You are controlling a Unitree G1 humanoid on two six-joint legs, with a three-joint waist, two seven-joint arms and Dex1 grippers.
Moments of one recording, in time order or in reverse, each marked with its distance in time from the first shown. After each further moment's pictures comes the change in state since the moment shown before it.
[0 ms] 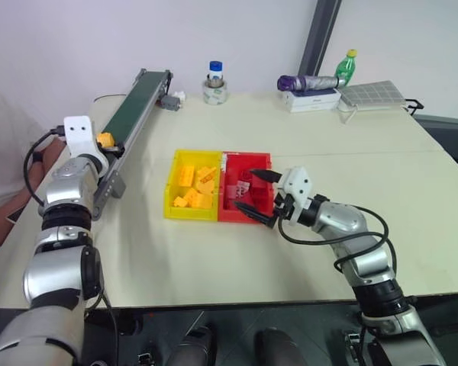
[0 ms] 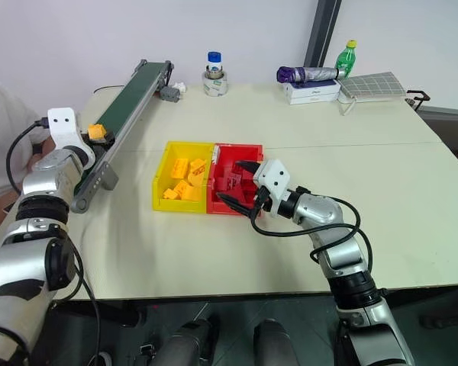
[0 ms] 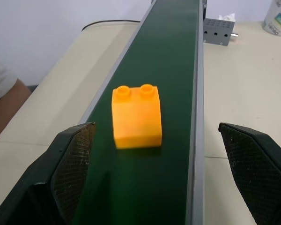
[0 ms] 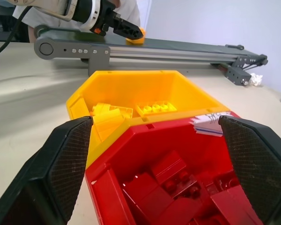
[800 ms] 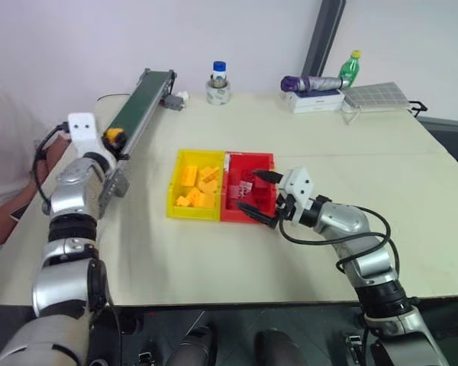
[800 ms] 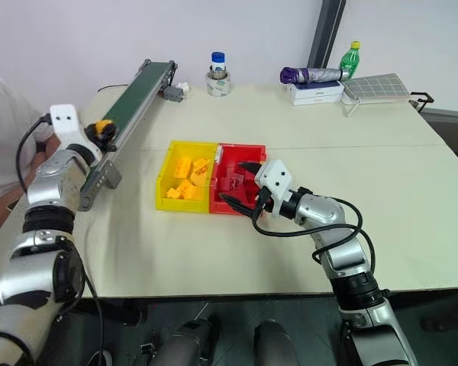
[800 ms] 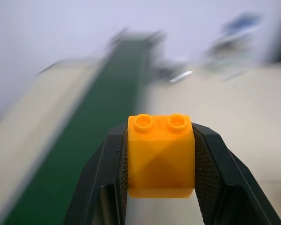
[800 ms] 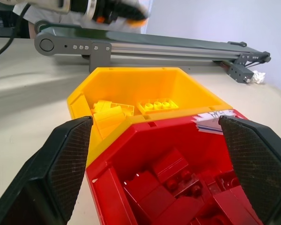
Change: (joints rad) left arm 0.177 -0.096 -0.001 -0.466 -0.163 0.013 -0.229; right arm 0.003 -0.016 -0.001 -0.008 0.002 0.004 -0.001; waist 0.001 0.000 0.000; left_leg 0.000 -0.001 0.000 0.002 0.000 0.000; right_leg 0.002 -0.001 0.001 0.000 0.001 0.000
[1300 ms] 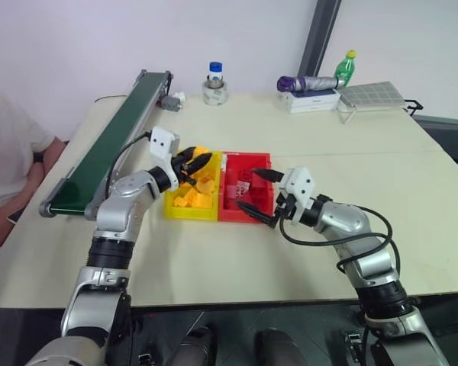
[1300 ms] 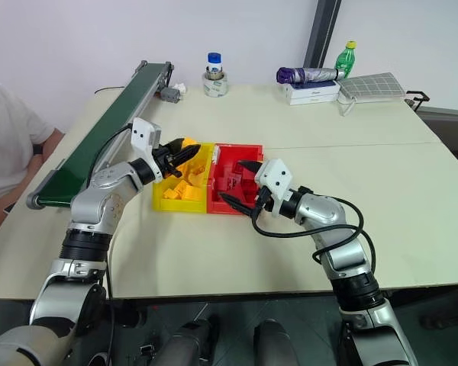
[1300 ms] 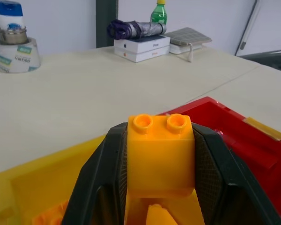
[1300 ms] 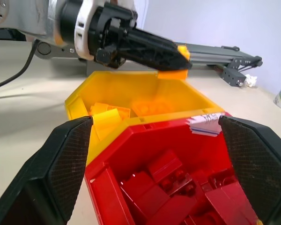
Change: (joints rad) left arm 0.121 -0.127 -0.224 -0.261 -0.045 0.161 -0.188; right arm 0.013 -0.002 -0.003 -0.032 0.001 0.001 -0.014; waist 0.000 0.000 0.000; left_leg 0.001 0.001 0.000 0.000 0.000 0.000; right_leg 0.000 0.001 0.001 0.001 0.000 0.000
